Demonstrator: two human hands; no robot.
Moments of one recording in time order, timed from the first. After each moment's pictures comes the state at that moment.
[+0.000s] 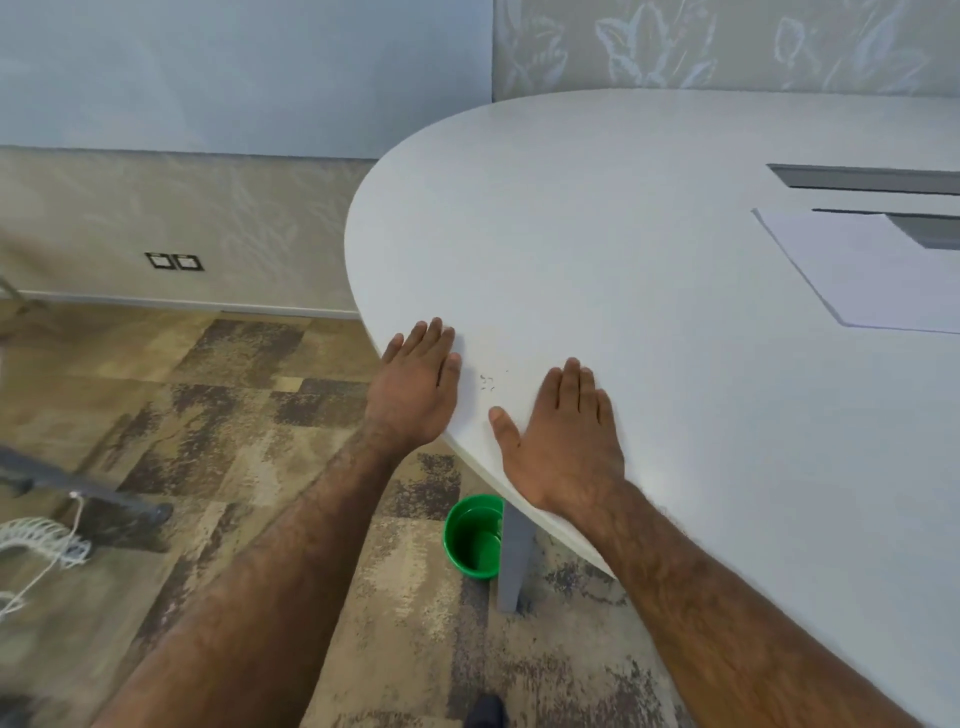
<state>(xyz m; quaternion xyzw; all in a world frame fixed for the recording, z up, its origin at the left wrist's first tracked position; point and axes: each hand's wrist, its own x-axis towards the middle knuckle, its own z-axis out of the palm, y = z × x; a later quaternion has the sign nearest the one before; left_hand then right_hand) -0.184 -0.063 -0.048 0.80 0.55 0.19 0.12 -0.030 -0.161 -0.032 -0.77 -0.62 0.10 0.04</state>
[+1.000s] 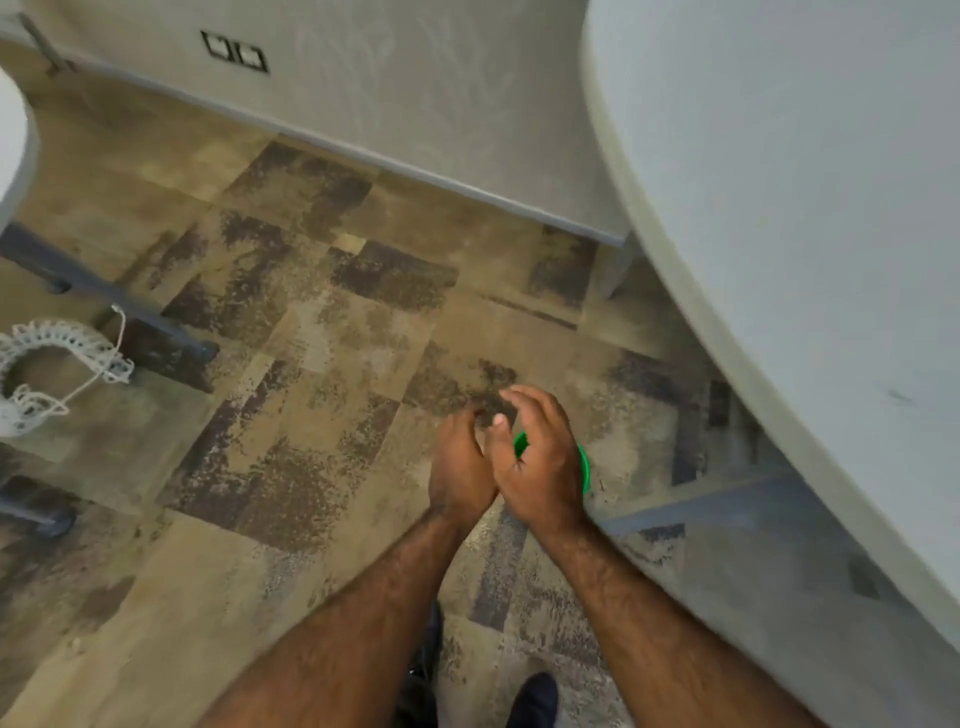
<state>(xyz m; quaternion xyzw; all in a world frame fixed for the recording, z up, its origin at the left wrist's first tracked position) -0.329 -0.070 -0.282 0.52 0.67 0.35 0.39 -0.240 -0.072 -0.233 -0.63 -0.67 0.15 0.36</state>
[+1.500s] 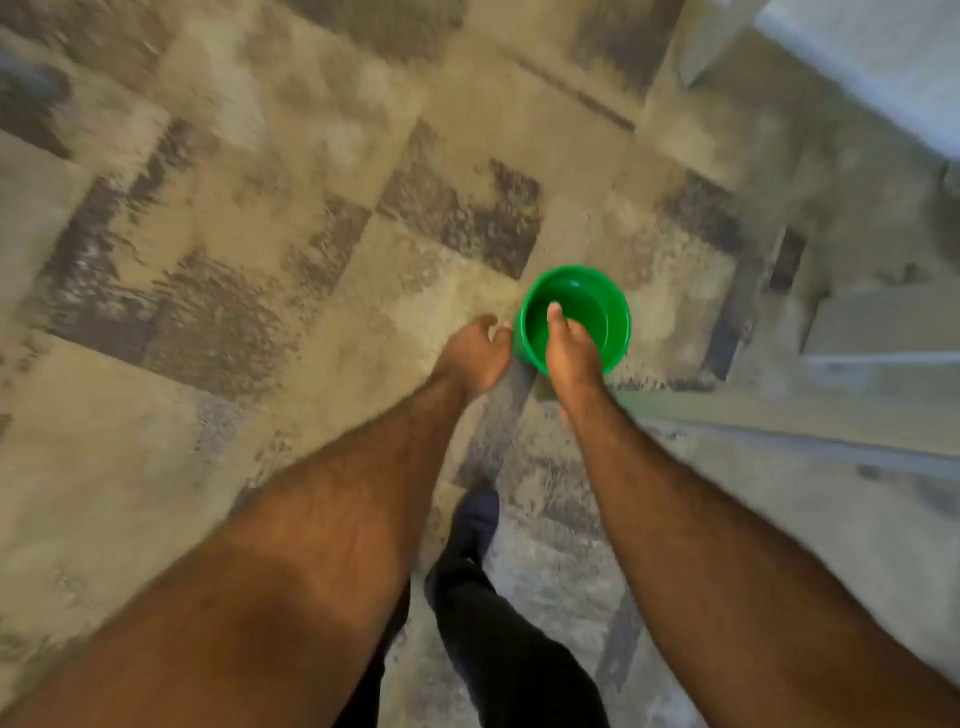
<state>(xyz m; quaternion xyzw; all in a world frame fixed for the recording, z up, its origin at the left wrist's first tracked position) -0.318 -0.023 -0.572 0.43 0.70 0.13 0.56 -0.203 -0.013 -0.542 -0.82 -0.36 0.41 0.15</state>
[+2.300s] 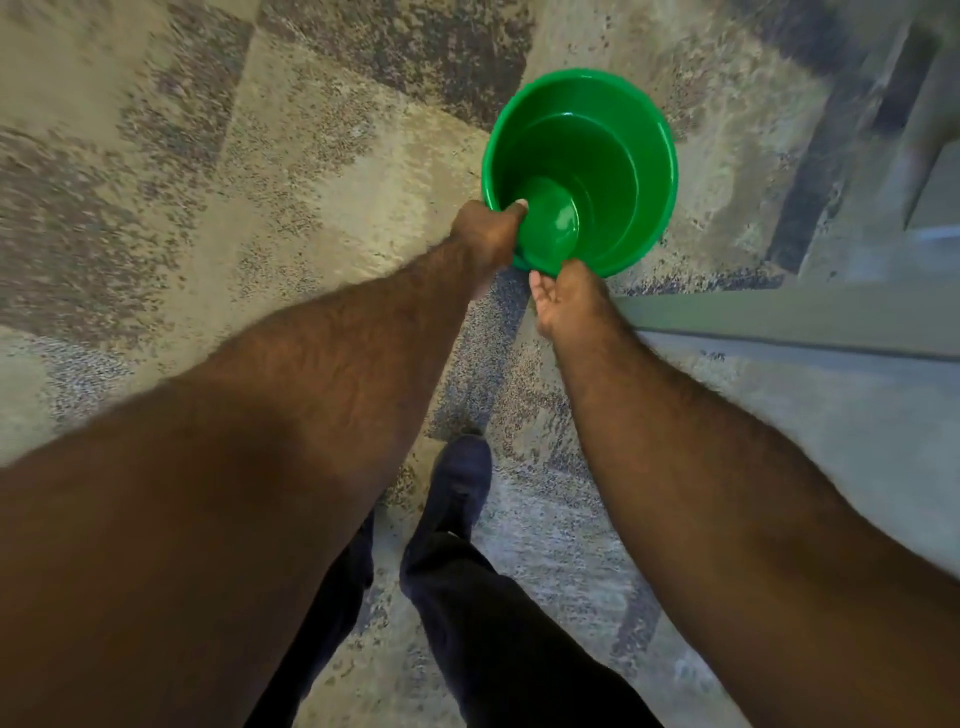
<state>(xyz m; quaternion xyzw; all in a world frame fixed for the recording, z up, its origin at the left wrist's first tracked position) -0.203 0.008 -0.793 0.21 0.69 0.19 0.66 -0.108 -0.030 -0.794 -0.75 0.17 0.51 0.38</state>
